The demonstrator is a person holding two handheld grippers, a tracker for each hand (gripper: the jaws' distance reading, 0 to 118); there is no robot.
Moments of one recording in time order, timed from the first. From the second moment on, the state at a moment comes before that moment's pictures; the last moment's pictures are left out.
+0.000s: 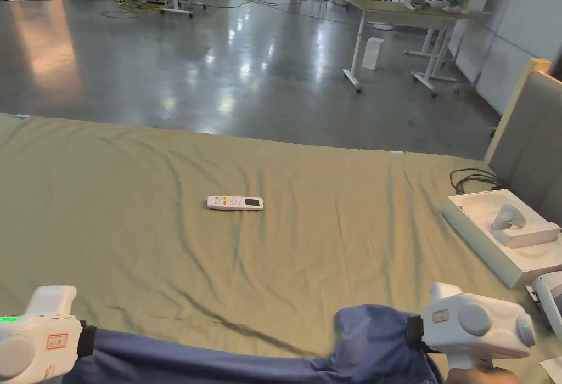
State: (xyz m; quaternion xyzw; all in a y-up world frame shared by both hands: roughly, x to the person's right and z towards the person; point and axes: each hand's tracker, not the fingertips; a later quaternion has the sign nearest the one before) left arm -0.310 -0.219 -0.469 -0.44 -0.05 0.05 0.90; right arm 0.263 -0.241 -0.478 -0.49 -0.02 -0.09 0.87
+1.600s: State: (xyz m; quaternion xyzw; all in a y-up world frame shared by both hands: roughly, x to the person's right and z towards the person) left arm -0.361 -0.289 -0.308 -0.55 -0.10 0.06 0.82; right arm 0.246 -0.291 -0.239 -0.54 -0.06 0.01 0.84
